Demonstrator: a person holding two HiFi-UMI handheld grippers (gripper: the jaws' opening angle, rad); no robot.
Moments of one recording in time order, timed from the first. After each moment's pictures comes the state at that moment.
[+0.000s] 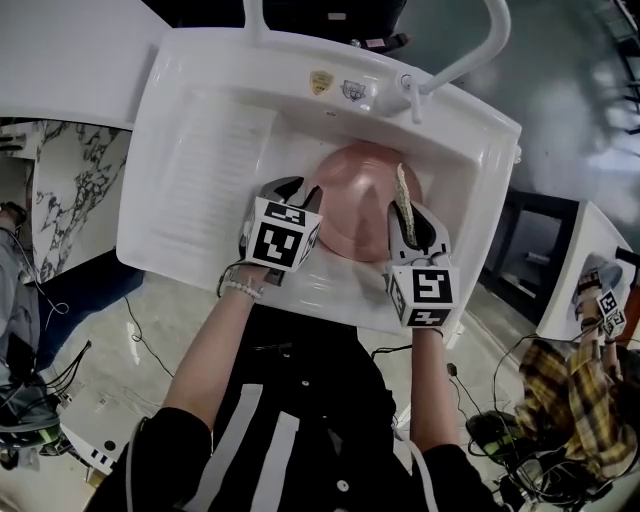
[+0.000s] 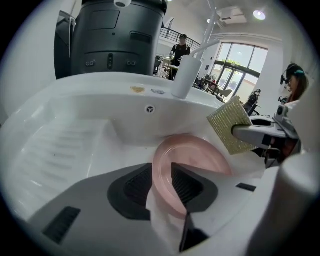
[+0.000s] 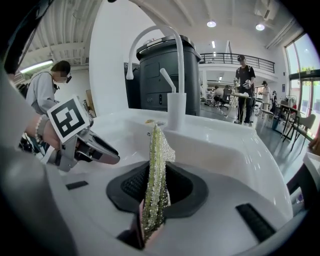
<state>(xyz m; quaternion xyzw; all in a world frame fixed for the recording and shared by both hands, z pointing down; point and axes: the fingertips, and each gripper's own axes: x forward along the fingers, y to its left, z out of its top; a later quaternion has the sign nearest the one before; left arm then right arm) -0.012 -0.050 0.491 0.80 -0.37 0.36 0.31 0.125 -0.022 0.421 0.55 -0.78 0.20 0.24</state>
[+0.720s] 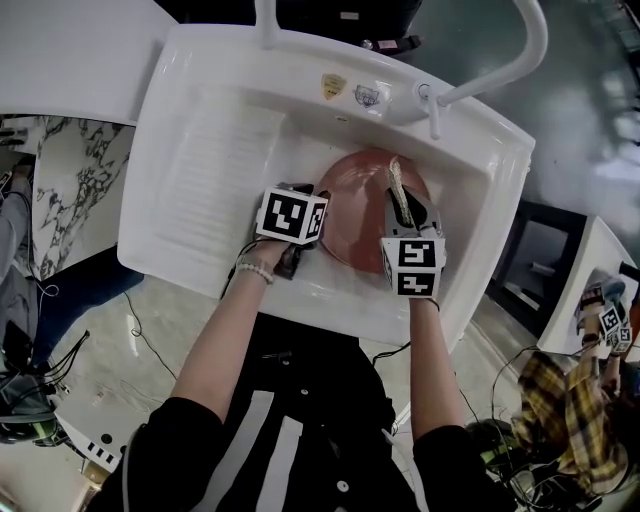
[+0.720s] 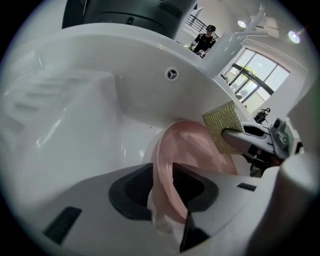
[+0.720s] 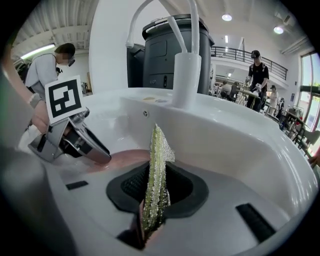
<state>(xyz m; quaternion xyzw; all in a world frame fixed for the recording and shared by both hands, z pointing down) -0.014 -0.052 0.554 0.74 -0.35 0.38 0.43 0.117 -0.059 0.492 0.52 -0.77 0.19 0.32</state>
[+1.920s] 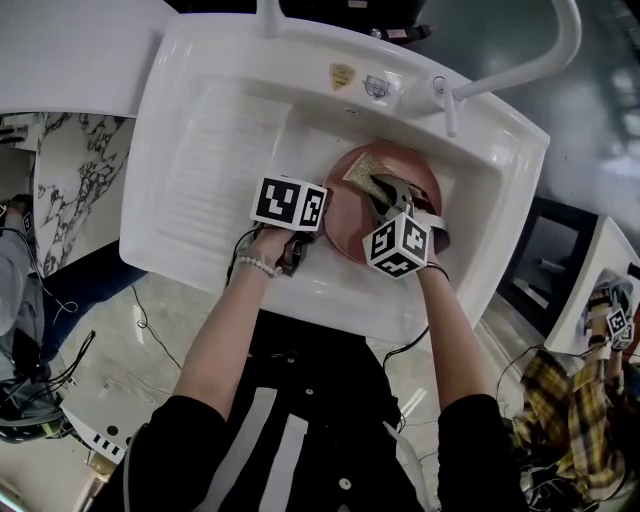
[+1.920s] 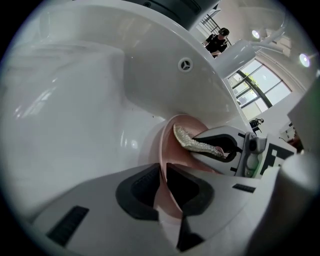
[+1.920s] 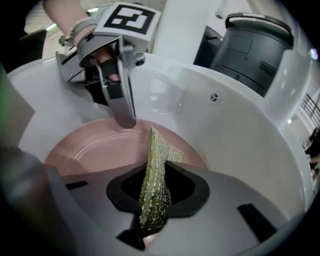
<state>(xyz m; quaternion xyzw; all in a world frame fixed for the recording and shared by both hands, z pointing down) -0.016 -0.042 0.567 0.72 -0.32 0.36 0.51 0.059 -0.051 0.565 0.27 -0.82 0.00 0.50</state>
